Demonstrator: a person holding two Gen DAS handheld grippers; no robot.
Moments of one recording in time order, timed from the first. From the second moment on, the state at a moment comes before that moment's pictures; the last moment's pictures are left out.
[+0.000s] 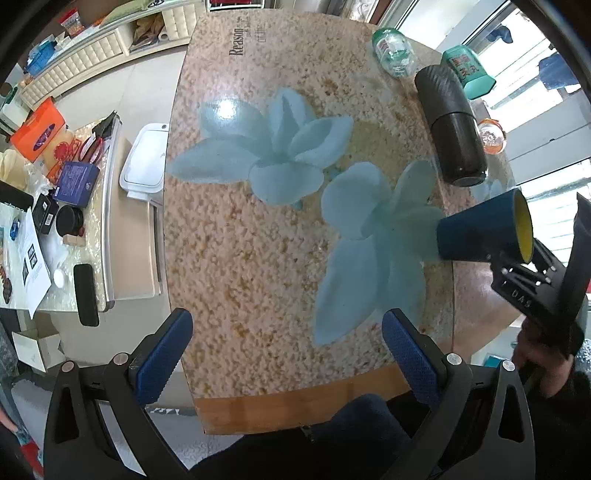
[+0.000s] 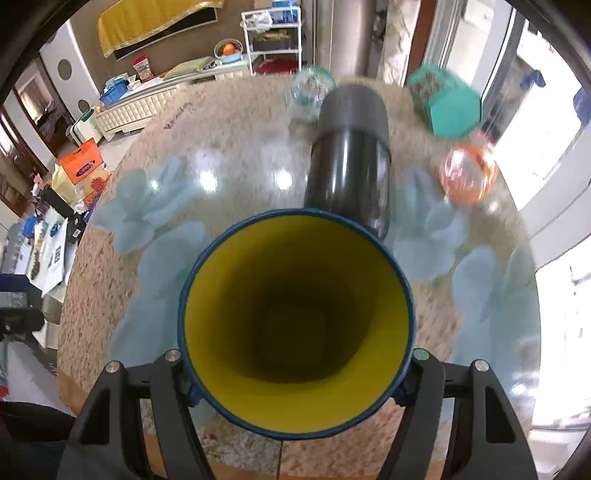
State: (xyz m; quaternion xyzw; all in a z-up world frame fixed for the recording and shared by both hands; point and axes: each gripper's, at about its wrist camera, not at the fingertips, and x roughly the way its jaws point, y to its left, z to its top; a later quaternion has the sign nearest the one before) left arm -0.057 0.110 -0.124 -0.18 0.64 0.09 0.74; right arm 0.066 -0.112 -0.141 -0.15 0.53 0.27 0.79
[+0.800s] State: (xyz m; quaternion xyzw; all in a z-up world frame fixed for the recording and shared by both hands) left arm -0.061 0.108 -0.120 -0.19 0.64 0.09 0.74; right arm 0.062 -0.119 -0.123 -0.12 0.52 0.29 0.80
